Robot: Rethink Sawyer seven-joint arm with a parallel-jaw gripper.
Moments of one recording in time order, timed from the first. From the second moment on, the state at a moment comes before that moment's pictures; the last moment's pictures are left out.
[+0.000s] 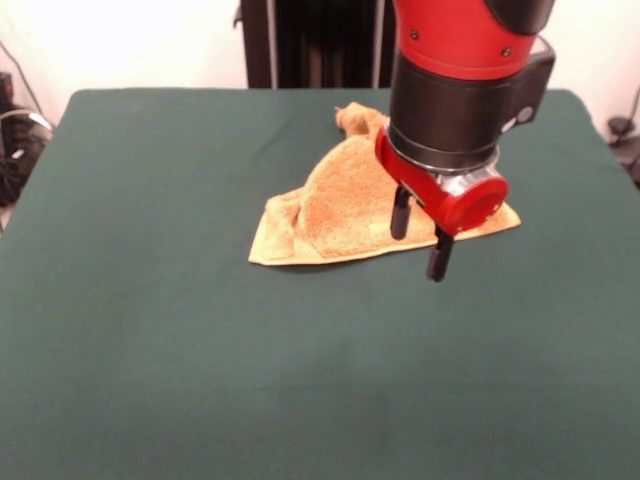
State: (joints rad) arm 0.07 -0.27 -0.34 1.07 0.37 0.86 2.55
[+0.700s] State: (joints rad) arm 0.17 -0.26 -0.43 1.07 0.45 0.89 2.80
